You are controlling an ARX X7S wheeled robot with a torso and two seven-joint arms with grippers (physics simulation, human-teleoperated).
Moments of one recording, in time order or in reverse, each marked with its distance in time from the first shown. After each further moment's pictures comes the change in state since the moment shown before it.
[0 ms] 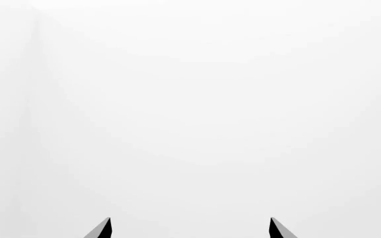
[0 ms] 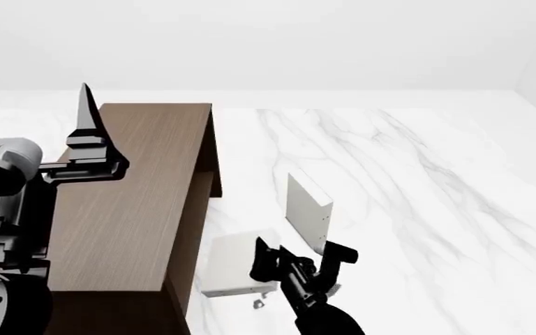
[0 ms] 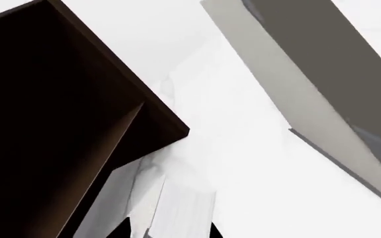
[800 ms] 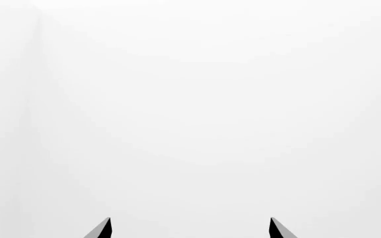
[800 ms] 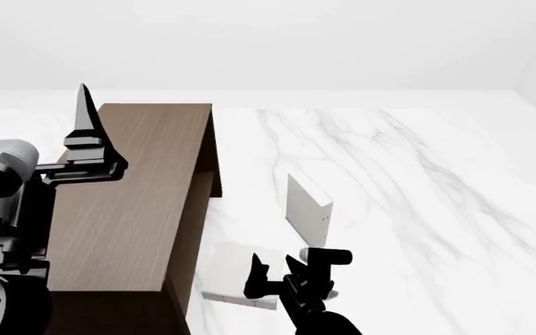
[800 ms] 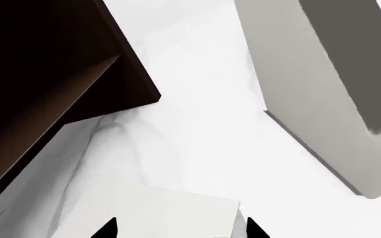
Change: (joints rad) left arm 0.009 -0.002 -0.003 -0.007 -0.010 0.022 -0.002; right arm -0.009 0.060 -0.107 -0.110 -0.245 -0.012 0.315
